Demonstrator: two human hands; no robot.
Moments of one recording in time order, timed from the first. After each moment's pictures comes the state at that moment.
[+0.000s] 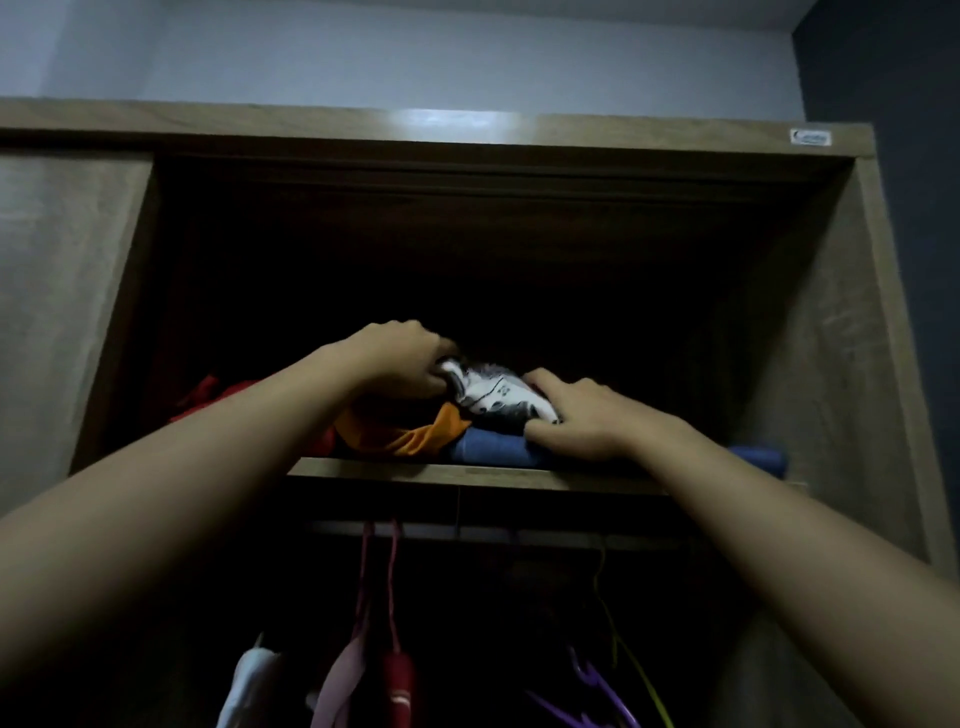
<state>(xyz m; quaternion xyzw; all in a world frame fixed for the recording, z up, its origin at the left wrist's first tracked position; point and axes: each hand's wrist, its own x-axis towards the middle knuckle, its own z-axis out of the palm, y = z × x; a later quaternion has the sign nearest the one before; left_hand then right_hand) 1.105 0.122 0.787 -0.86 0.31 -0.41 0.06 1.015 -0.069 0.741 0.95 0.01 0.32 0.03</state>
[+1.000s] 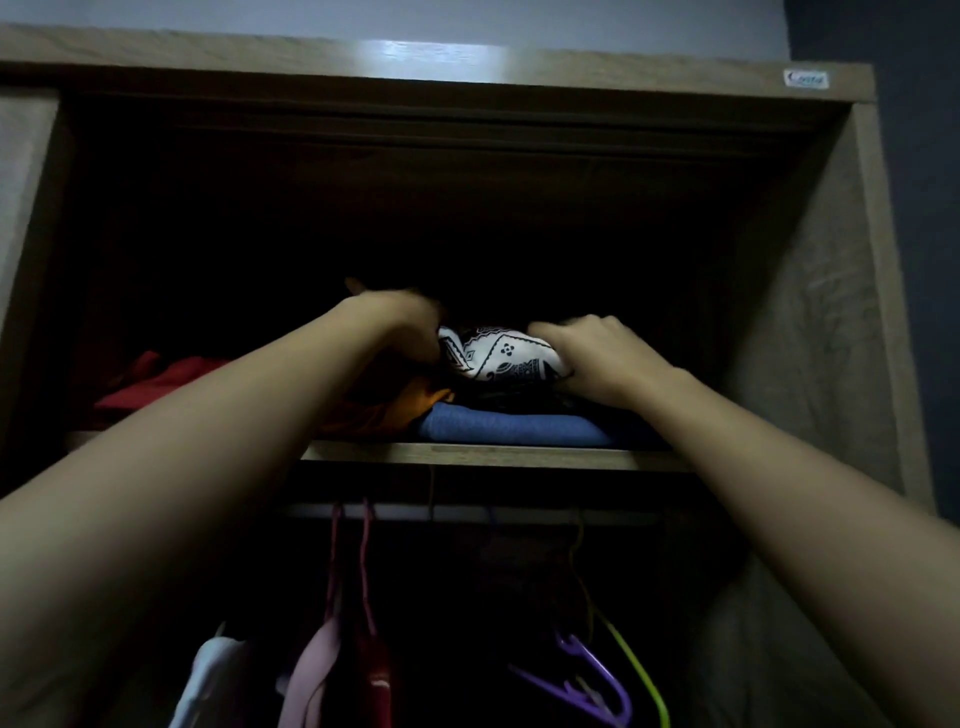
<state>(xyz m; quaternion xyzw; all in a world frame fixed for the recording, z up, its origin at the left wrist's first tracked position) 1.107 0.077 0.802 -0.92 0.26 -0.30 0.01 1.021 -0.110 0.761 0.88 0.02 0.43 0.22</state>
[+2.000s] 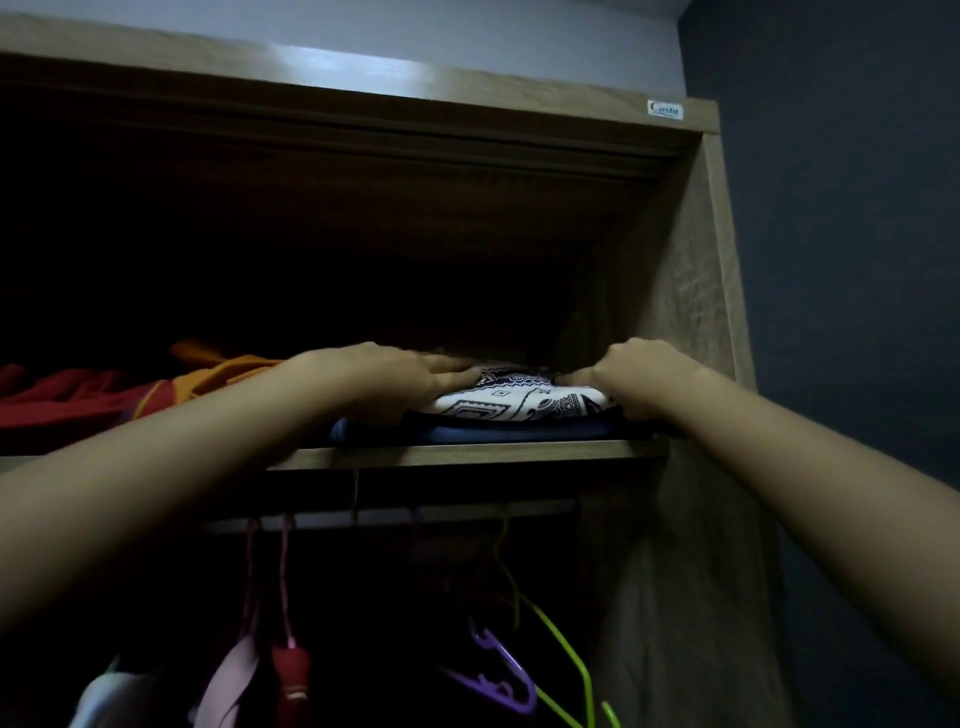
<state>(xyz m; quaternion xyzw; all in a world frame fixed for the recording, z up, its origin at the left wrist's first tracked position) 1.071 0.034 0.762 -0.80 0.42 -0.33 0.26 0.940 -0.174 0.754 0.88 -0.17 0.22 0.38</state>
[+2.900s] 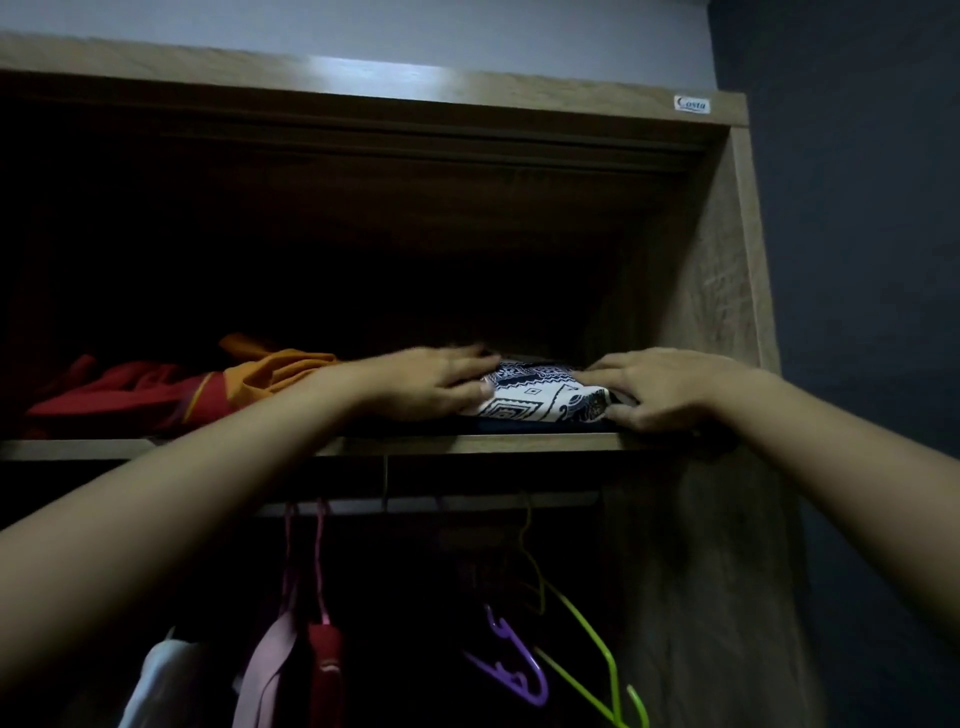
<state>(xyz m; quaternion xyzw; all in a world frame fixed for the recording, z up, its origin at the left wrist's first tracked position) 1.072 0.051 0.748 -0.81 0.52 -0.27 -0.02 0.931 -0.173 0.747 0.94 -0.06 0.21 0.25</state>
